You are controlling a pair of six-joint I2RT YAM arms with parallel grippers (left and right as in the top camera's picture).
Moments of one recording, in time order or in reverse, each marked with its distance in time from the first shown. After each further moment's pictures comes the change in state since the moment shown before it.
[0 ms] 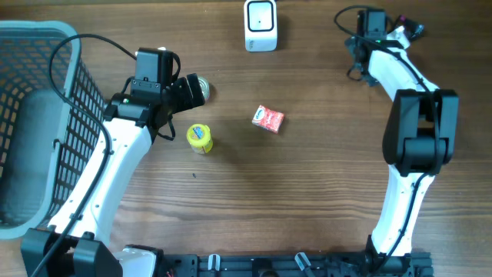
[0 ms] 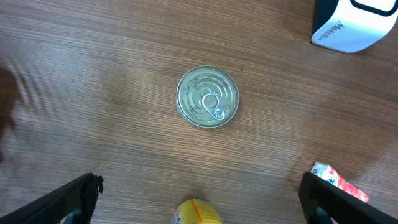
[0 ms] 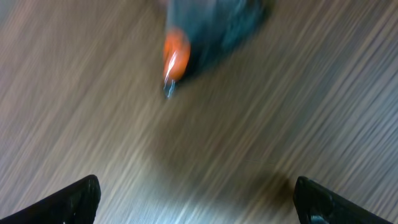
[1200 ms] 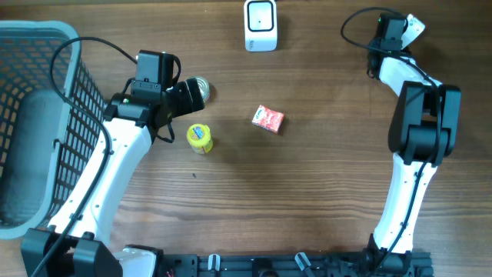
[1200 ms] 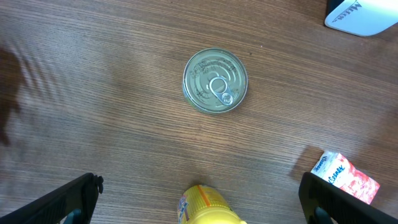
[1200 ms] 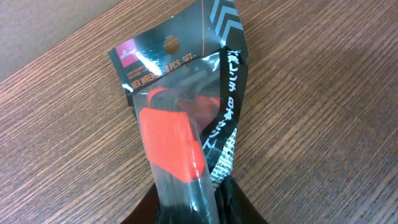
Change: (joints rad) left arm 0.000 0.000 0.000 -0.052 0.000 0.000; right arm -0.098 0.150 0.012 0.406 0.066 -0.453
